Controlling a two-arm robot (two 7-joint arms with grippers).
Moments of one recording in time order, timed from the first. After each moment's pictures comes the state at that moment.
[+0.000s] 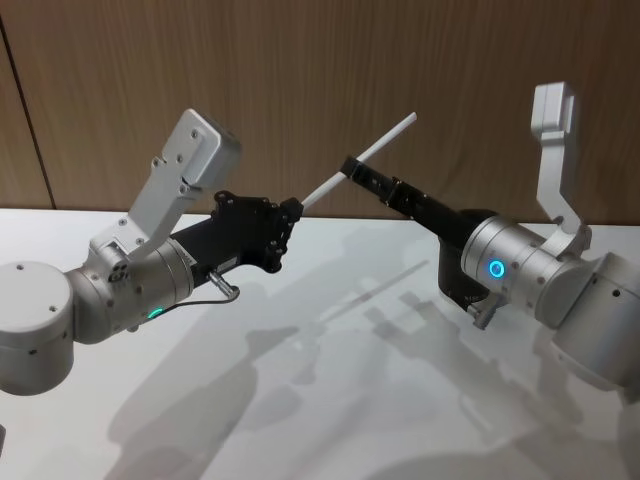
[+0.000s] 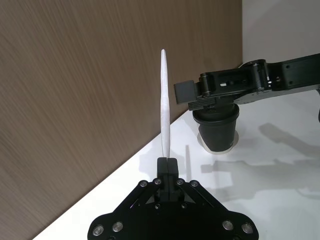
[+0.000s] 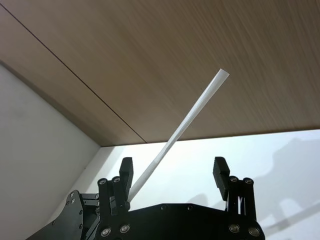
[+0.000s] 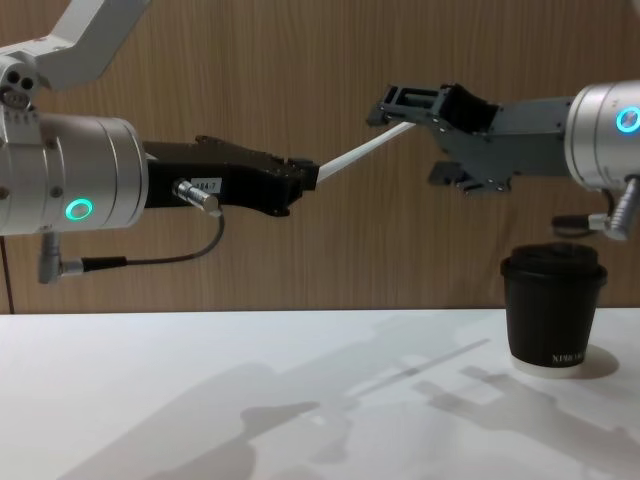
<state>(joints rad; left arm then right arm) -0.39 0.37 0.38 -1.64 -0.23 0.26 -0.44 0.39 0.12 -0.23 -1.59 0.88 0.62 0.05</state>
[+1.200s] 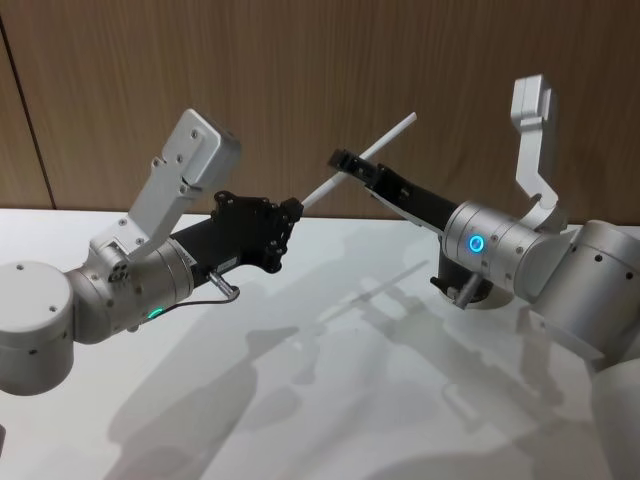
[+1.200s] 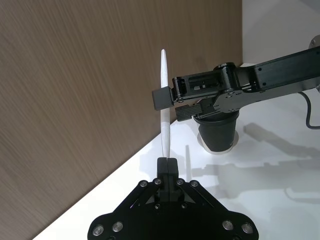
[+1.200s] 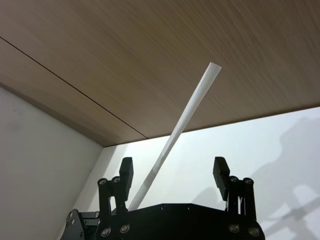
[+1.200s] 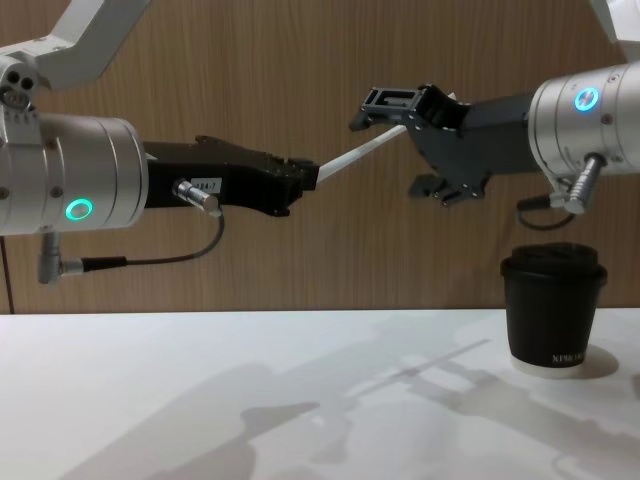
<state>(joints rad) -0.39 0.37 0.38 -1.64 -0.23 0.26 -0.44 0.45 0.05 -0.20 -1.53 0.97 0.72 -0.10</state>
